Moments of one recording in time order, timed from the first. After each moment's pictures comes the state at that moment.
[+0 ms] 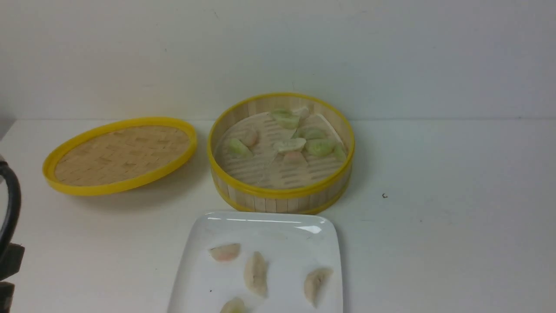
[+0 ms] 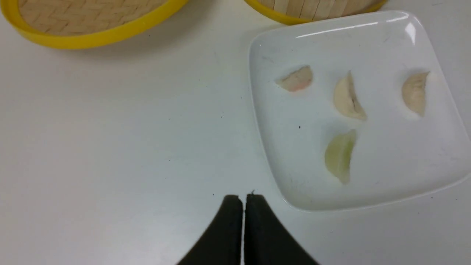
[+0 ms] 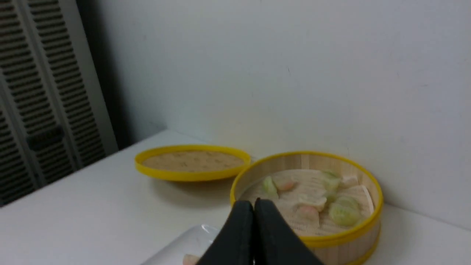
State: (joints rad) right arm 0.74 0.26 -0.49 -0.22 0.42 0.34; left arm -0.32 0.68 -0.92 0.00 1.17 -0.10
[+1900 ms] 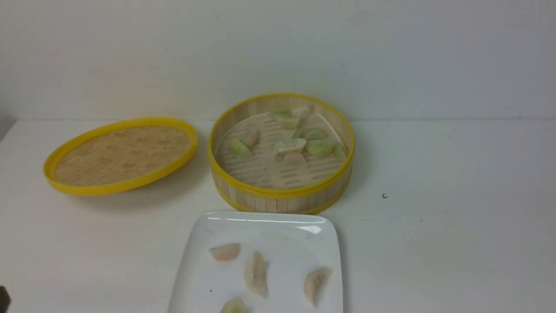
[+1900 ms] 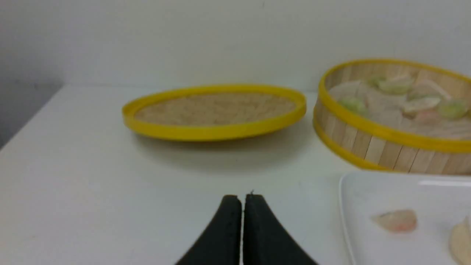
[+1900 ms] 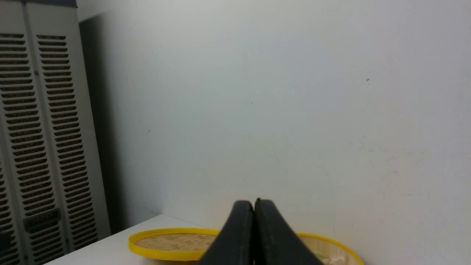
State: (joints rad) right arm 0.74 0.04 -0.44 -0.39 0.36 0.46; left arm 0.00 -0.01 -0.09 -0.07 0.43 -0.02
